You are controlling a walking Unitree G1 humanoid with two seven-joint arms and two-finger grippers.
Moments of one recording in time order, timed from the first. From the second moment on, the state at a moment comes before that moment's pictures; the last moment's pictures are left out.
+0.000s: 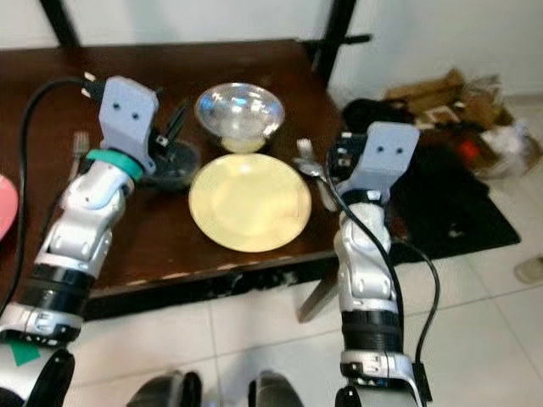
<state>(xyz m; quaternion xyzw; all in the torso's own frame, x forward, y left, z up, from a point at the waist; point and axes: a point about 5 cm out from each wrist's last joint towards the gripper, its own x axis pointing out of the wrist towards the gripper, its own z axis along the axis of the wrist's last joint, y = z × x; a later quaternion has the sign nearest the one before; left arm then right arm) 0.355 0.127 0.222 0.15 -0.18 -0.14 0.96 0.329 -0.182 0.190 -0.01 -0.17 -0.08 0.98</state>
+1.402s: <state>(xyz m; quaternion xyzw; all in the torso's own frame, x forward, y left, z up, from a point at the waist) 0.356 0.224 0.169 0.32 0.06 -0.33 0.89 0.342 -0.123 0.196 -0.01 -0.16 0.08 0.98</state>
